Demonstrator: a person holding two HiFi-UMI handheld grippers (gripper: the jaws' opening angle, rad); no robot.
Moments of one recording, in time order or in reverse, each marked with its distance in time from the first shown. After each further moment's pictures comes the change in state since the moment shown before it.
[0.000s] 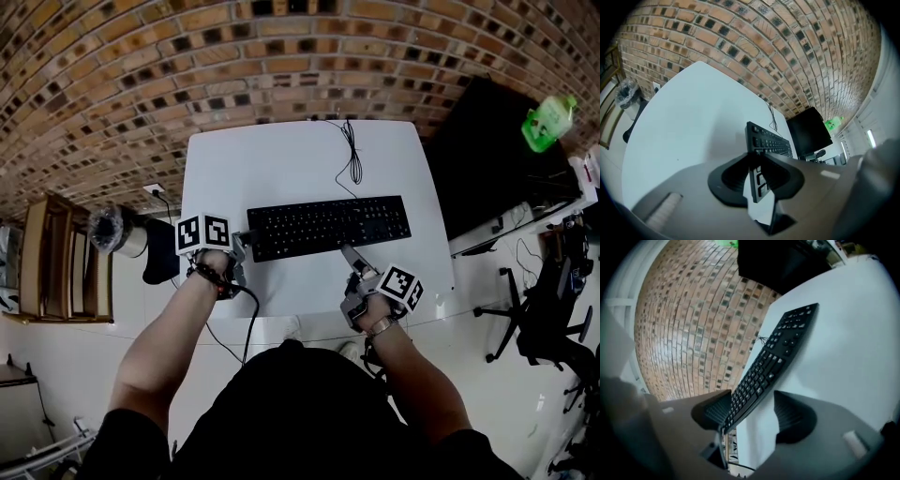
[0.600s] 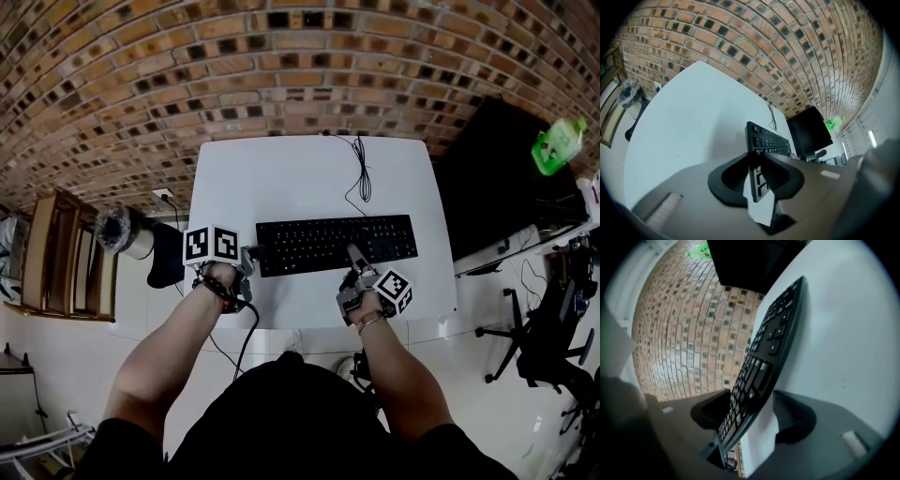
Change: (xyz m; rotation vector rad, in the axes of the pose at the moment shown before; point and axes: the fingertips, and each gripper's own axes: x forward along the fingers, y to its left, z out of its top) left arm -0.003 -0.010 -0.004 -0.009 0.012 0.015; right arm 0.051 -0.036 0.027 0.150 -0.121 0.061
